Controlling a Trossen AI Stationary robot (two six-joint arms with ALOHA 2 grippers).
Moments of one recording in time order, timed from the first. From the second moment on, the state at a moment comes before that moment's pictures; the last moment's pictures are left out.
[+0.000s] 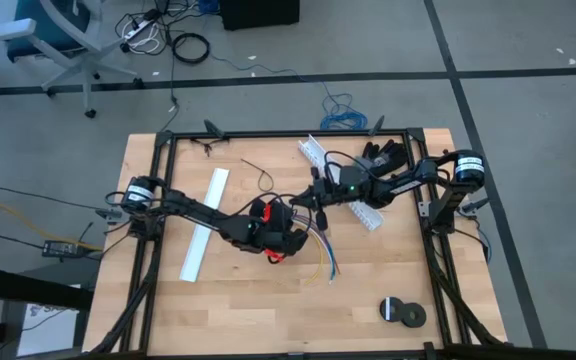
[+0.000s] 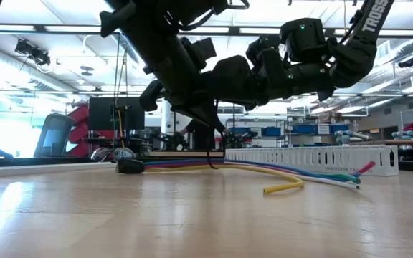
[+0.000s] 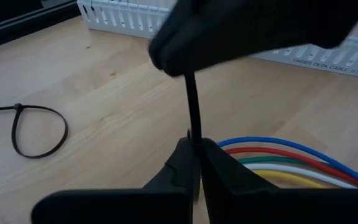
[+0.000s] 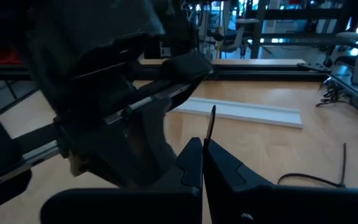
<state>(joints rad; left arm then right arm) -0.22 1.91 1.21 -0.26 -0.82 -0.87 -0.20 1.72 0.62 1.00 -0.27 -0.02</state>
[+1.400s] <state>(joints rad) -0.23 1.91 0.94 0.07 -0.79 -0.98 -0.29 1.71 0.62 1.26 -0.20 0.03</state>
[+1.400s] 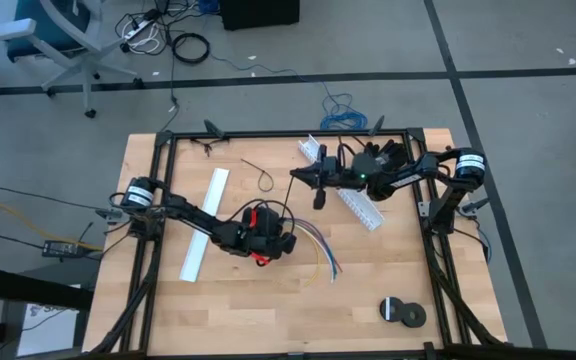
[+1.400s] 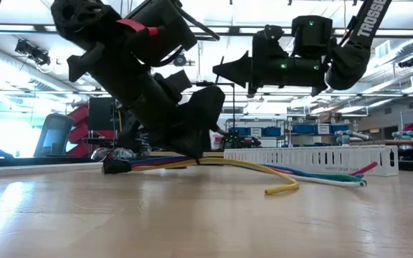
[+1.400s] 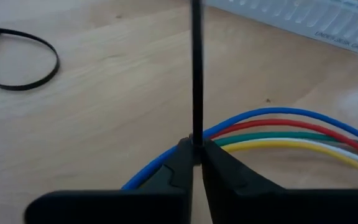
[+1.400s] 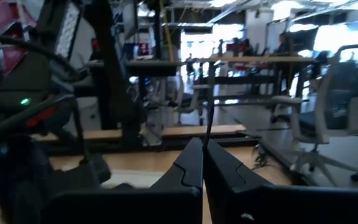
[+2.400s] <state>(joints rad) -0.23 1.78 0.94 -0.08 -1.04 -0.82 -0.35 1.71 0.60 0.82 -0.25 -0.03</state>
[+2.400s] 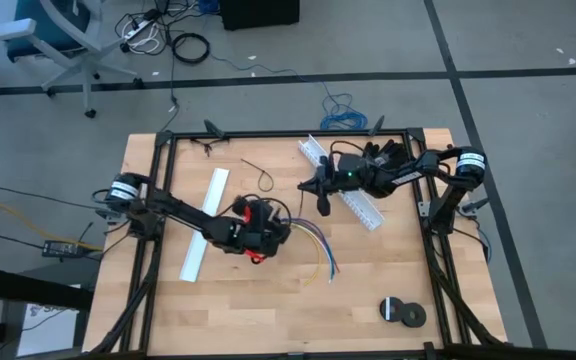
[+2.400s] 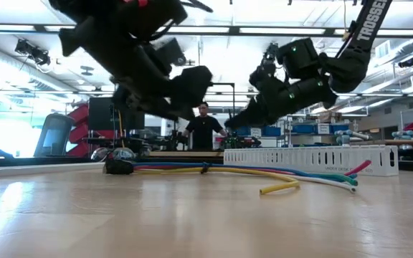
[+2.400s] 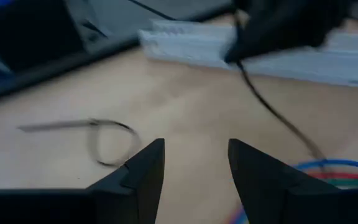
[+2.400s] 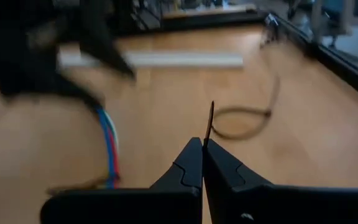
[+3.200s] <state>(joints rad) -0.14 1.69 0.78 -0.70 -1.26 -1.40 -0.34 1.71 0.55 0.75 -0.27 -0.01</state>
